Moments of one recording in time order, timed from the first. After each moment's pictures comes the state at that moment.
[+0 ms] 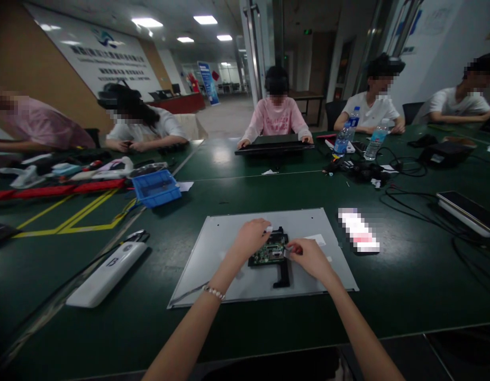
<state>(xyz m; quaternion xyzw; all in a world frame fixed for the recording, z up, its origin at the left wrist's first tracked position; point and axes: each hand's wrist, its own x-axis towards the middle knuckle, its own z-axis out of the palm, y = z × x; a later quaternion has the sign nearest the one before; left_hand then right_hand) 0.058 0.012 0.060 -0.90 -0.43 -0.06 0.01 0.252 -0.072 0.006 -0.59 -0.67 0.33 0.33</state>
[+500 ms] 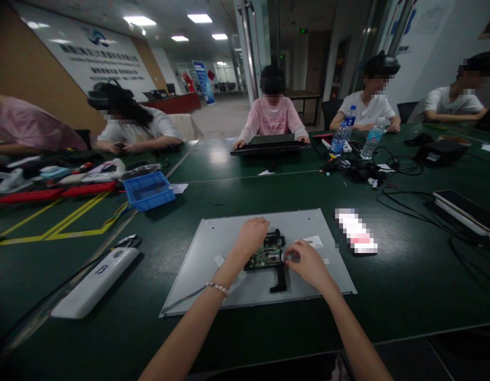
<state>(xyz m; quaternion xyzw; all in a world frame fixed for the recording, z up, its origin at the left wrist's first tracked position) 0.074 0.029 0.045 -0.91 -0.42 -0.03 0.04 0.249 -0.077 0.004 -0.60 -0.68 0.27 0.31</state>
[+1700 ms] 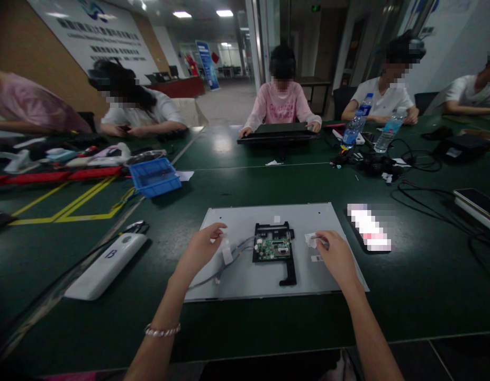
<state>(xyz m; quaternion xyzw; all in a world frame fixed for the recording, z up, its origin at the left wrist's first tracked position) -0.070 0.000 0.055 -0.78 -0.57 -0.20 -0.17 0.286 -0.082 -0.014 -0.69 -0.61 0.18 0.35</state>
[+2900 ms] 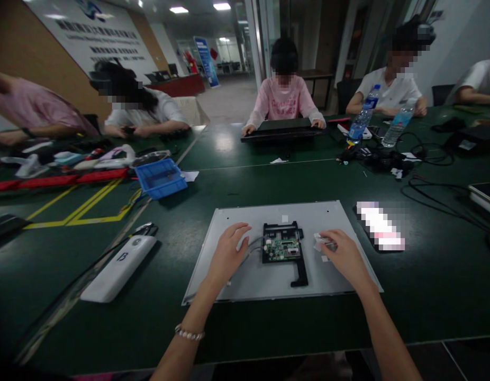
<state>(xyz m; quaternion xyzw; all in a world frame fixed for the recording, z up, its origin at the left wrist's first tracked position) -0.041 -0.017 0.039 -0.84 -0.46 -0.26 -0.06 0.274 -0.085 -0.003 -0.67 -0.63 0.21 0.33</state>
